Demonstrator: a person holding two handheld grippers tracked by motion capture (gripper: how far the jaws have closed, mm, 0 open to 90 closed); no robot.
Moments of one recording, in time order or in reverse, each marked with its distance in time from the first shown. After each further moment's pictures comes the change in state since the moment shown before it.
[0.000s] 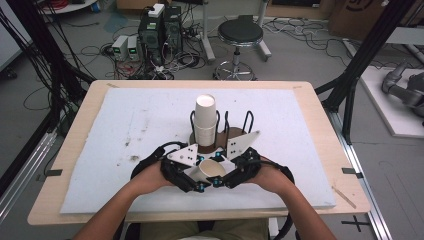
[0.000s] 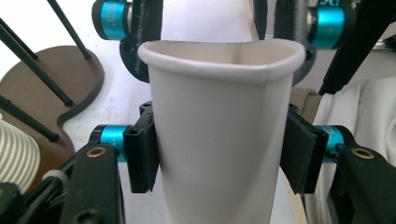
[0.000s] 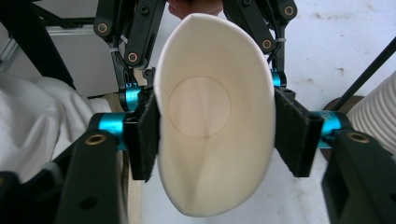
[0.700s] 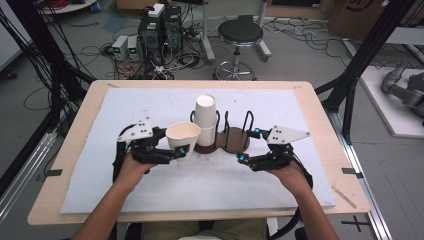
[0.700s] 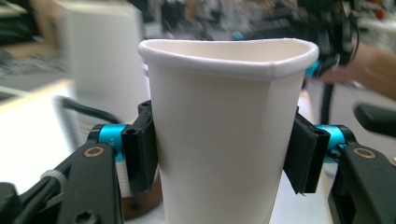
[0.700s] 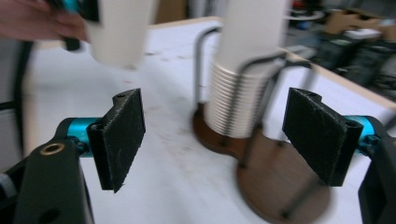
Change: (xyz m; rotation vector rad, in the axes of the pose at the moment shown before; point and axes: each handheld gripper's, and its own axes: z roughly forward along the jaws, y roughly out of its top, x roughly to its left) left arm 0.021 -0.038 -0.080 -0.508 0.366 -0.262; right arm -0.014 -0.051 -0.063 -0.273 -0.433 0.192
